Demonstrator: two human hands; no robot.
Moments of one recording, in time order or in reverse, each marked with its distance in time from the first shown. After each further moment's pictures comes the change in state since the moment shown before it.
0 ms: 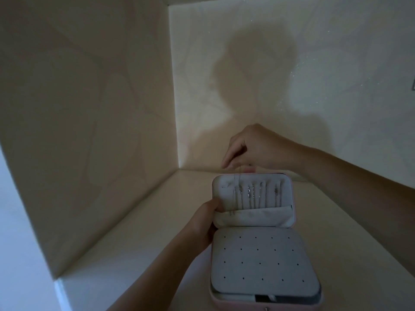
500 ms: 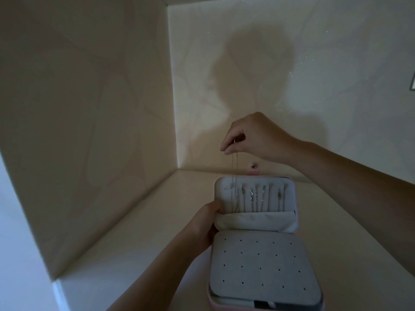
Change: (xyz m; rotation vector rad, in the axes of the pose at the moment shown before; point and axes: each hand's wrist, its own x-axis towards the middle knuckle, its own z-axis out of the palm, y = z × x) left_hand 0.005 -0.005 -0.002 0.029 0.032 -0.035; right_hand 0.011 0.003 -0.006 -0.152 0.200 -0.106
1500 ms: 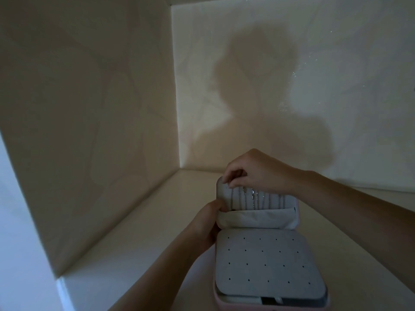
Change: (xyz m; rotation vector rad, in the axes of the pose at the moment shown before) left_hand -0.002 0.003 0.000 -0.001 -0.030 0.039; right_hand -0.030 0.010 0.038 0.078 -0.242 0.033
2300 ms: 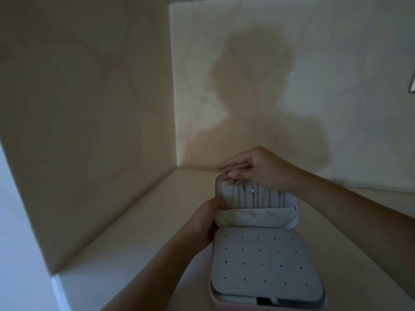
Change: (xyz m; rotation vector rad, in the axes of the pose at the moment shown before) left_hand -0.008 0.003 0.010 -0.006 0.047 -0.027; right_hand -0.012 0.001 0.002 0.409 0.106 0.125
